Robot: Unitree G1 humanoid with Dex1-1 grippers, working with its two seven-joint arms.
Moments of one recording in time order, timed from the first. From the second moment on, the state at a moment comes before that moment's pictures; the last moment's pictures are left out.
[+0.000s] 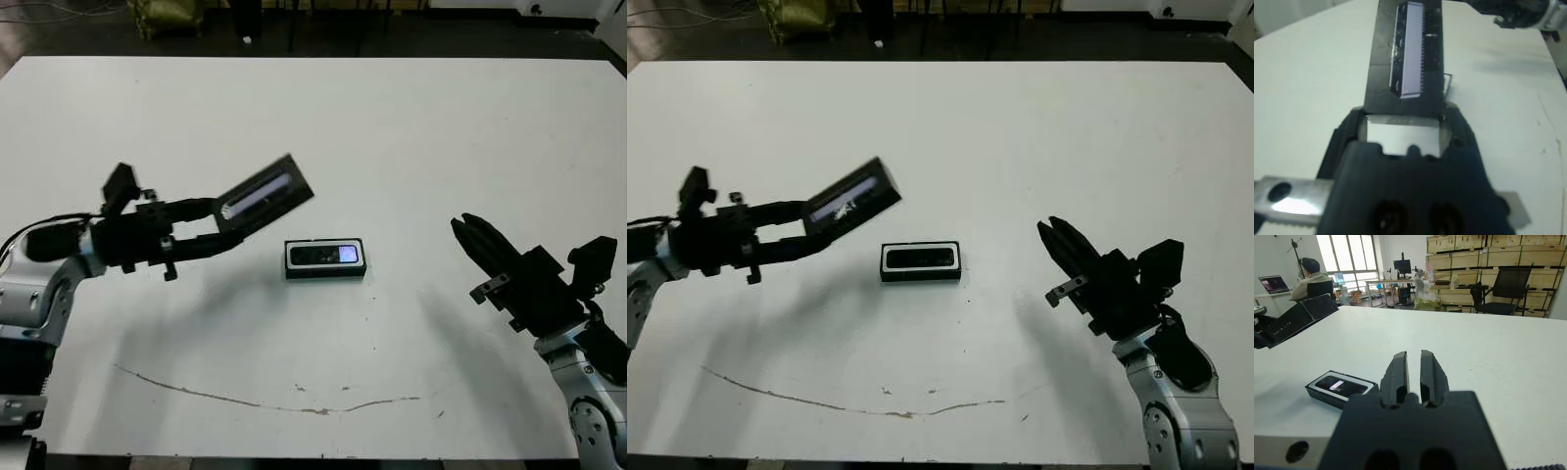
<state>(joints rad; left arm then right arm) -0.46 0.65 -0.04 0.20 -0.38 0.19 -1.22 0.07 -0.40 -0.15 -0.35 0.46 0.19 0.50</state>
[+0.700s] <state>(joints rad) -0.68 0.60 -0.25 0.43 -0.21 0.30 -1.31 0.07 -0.41 -0.14 -0.30 0.38 0.18 0.48</state>
